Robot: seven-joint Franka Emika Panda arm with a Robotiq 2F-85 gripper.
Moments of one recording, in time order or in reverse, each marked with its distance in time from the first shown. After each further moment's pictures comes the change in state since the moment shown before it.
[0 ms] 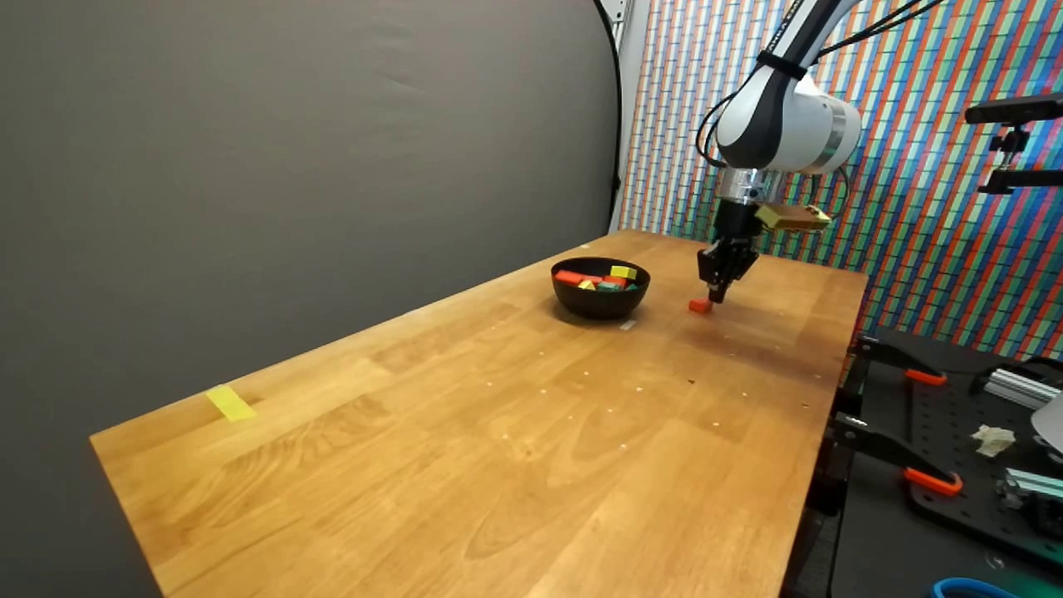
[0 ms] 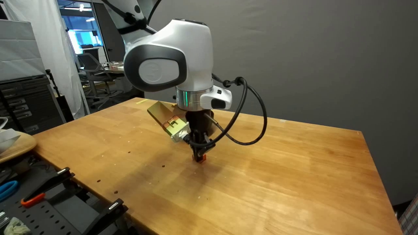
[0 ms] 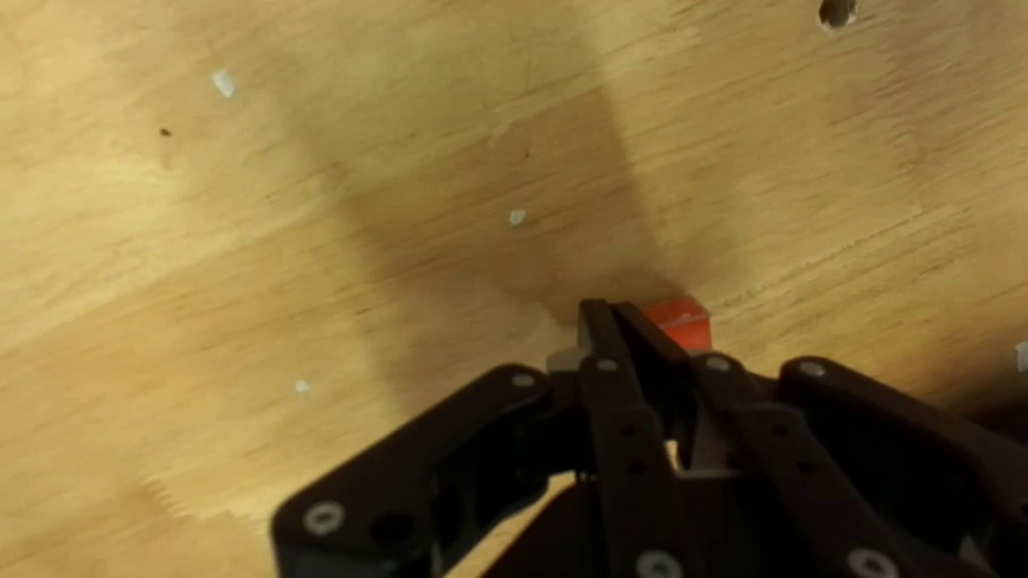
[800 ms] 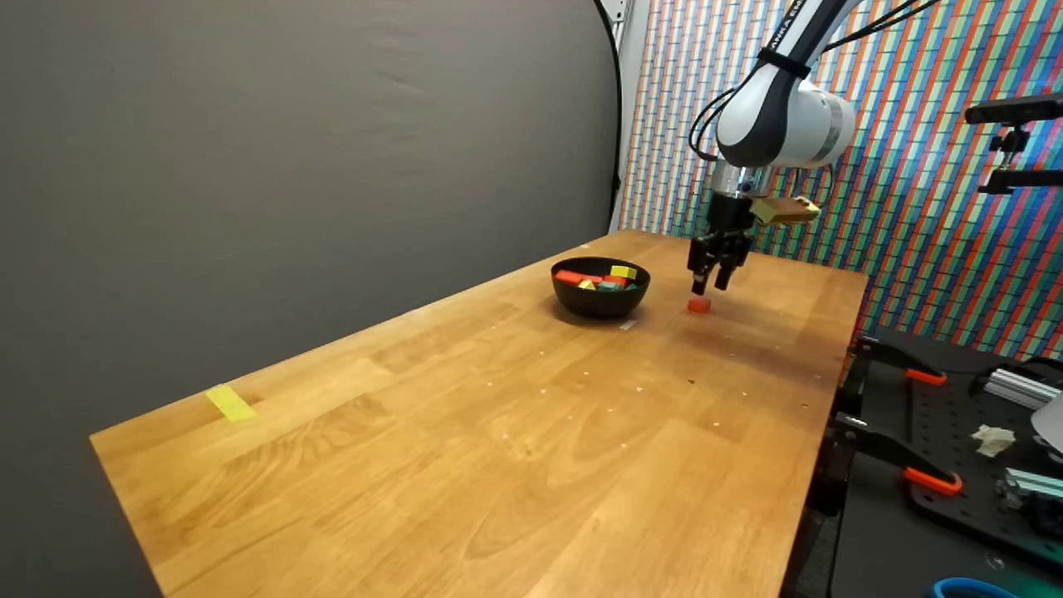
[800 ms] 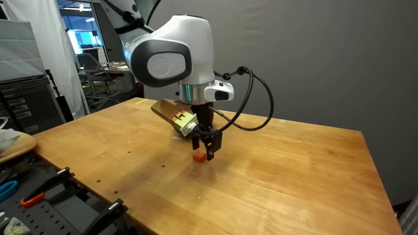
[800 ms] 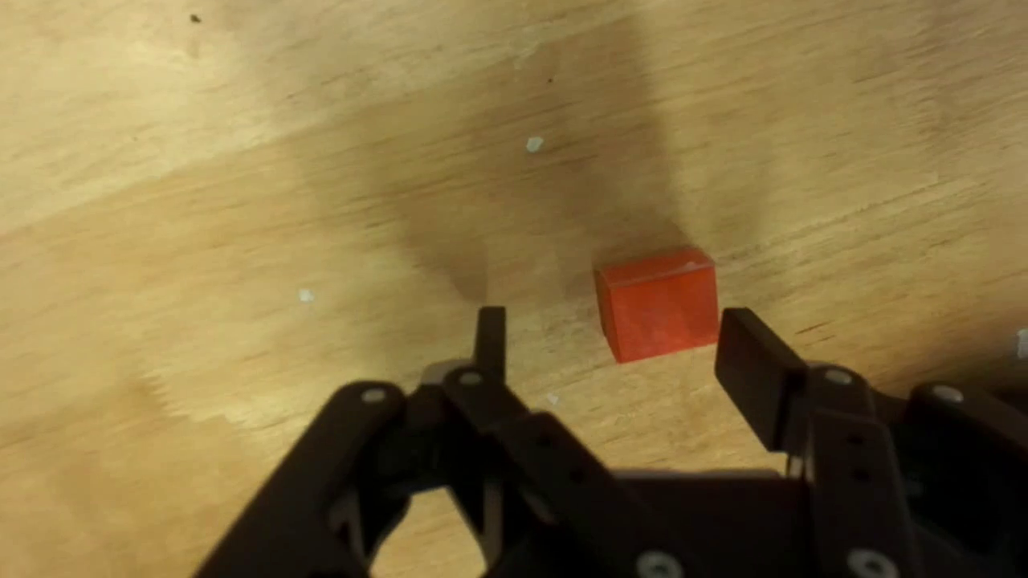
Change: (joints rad) arm 0.019 -0.002 -0.020 0.027 -0.132 0.000 0.046
